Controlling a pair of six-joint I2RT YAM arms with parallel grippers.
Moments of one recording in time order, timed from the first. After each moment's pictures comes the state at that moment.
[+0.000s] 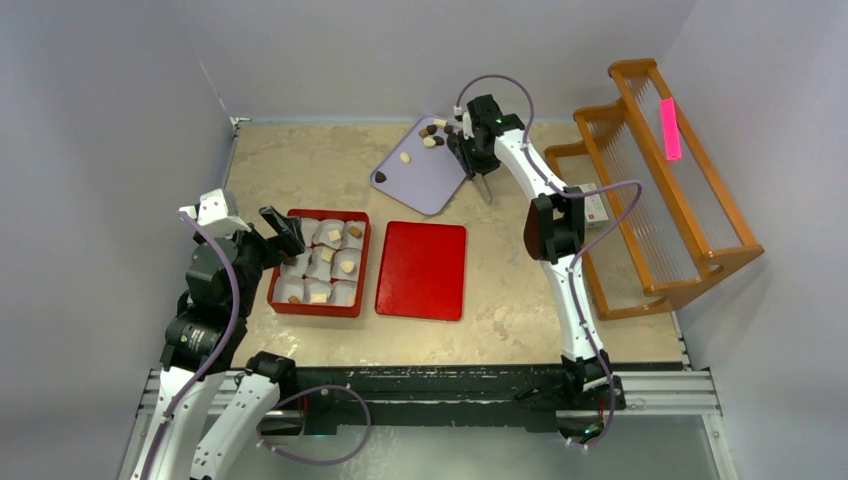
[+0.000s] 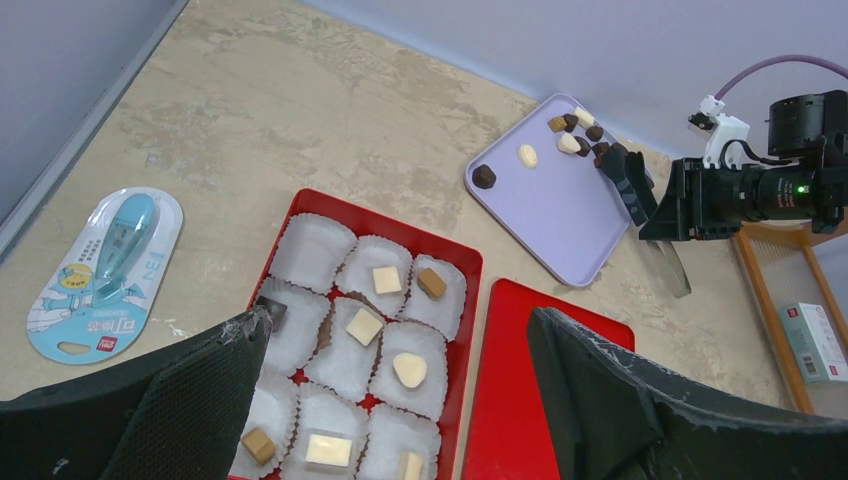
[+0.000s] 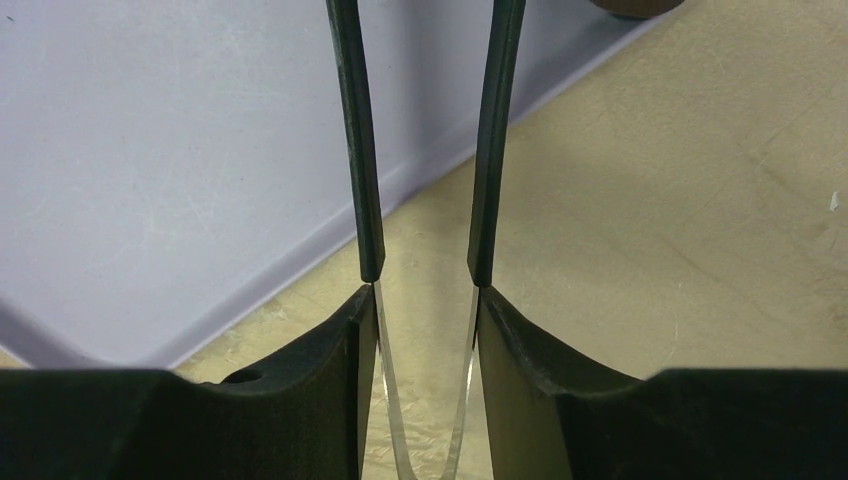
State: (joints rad) left arm -0.26 0.52 0.88 -0.59 -0.31 -0.43; right arm 0.33 2.57 2.48 -0.99 0.00 -0.04
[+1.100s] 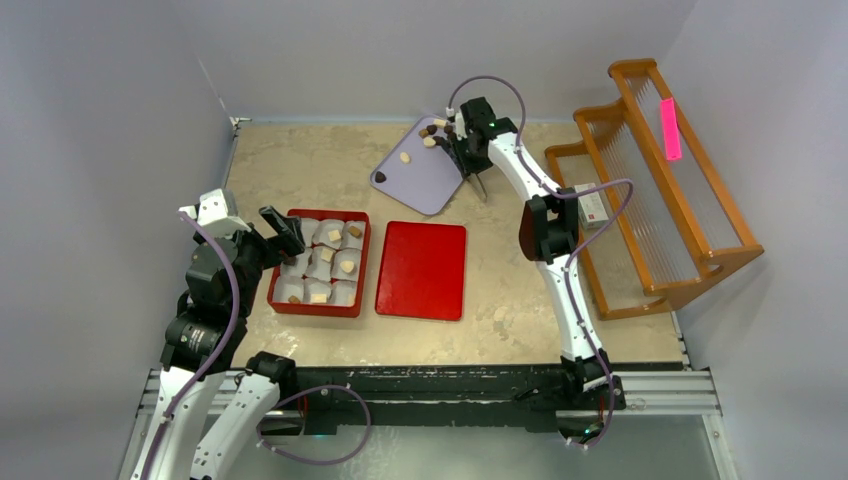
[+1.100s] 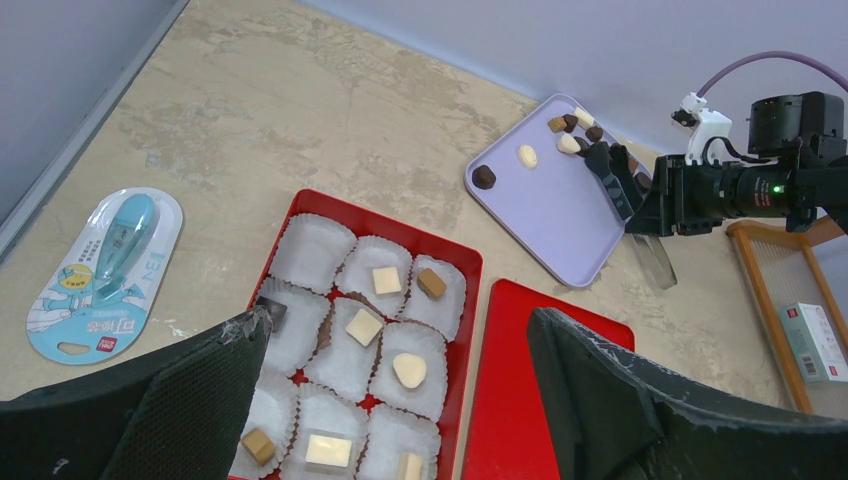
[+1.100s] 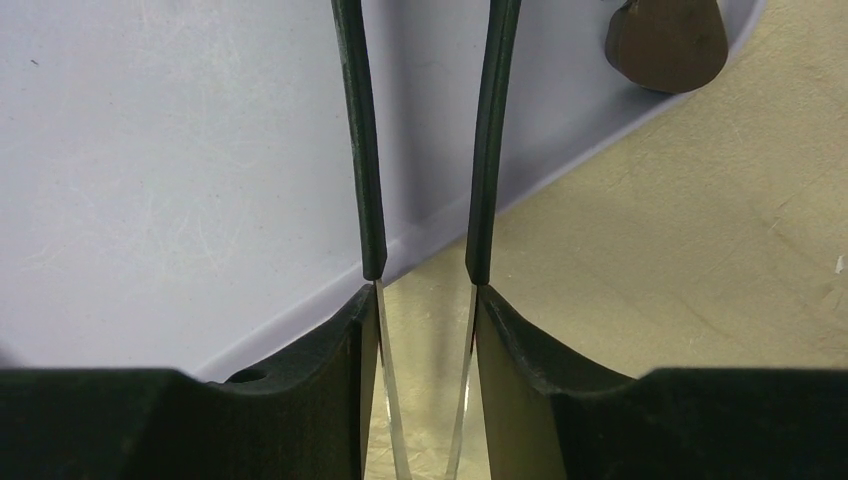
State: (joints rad) left arm -0.26 0.52 0.88 -0.59 -0.31 -0.43; right arm 0.35 2.61 2.51 -0.93 0.01 -0.07
